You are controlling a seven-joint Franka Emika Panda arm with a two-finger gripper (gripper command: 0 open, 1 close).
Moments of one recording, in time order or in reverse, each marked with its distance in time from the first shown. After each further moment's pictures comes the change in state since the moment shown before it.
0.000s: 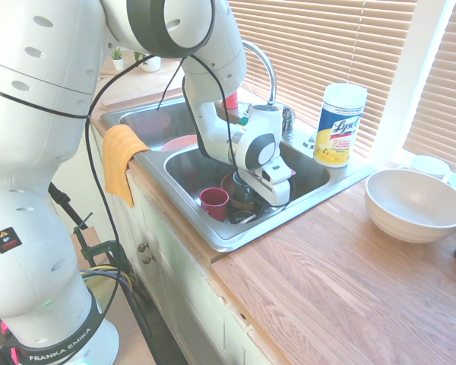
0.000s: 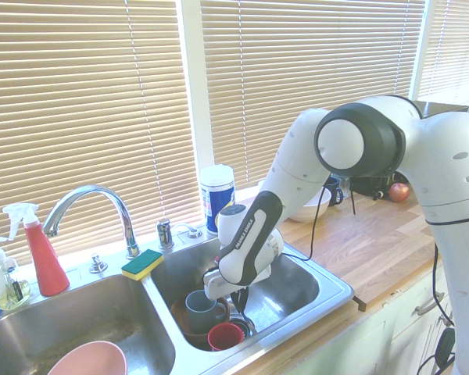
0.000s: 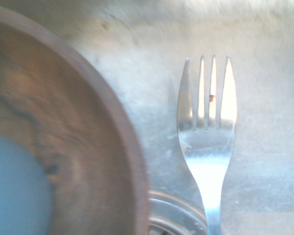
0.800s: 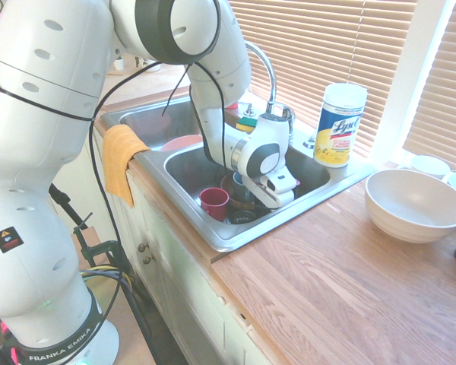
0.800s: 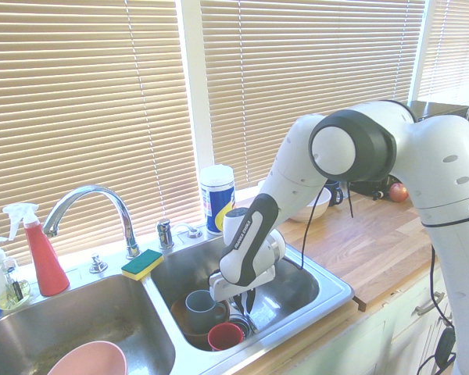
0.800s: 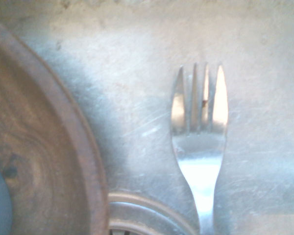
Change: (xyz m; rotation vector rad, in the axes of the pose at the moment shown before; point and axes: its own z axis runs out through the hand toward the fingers) arm 0.014 0.008 0.013 -0.013 -0.026 0.006
